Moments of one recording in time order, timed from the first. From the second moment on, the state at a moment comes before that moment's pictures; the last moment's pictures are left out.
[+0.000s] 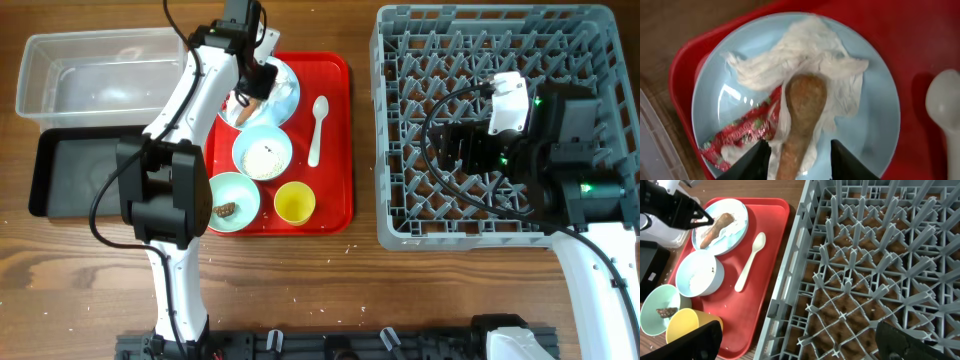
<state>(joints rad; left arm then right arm) -0.21 2.22 1.90 -0.88 -0.01 0.18 0.03 1.16 1.14 -0.81 -0.32 0.00</state>
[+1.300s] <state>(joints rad) -0.08 2.39 1.93 -0.78 0.13 0.11 0.03 1.16 1.14 -0.82 -0.32 0.00</state>
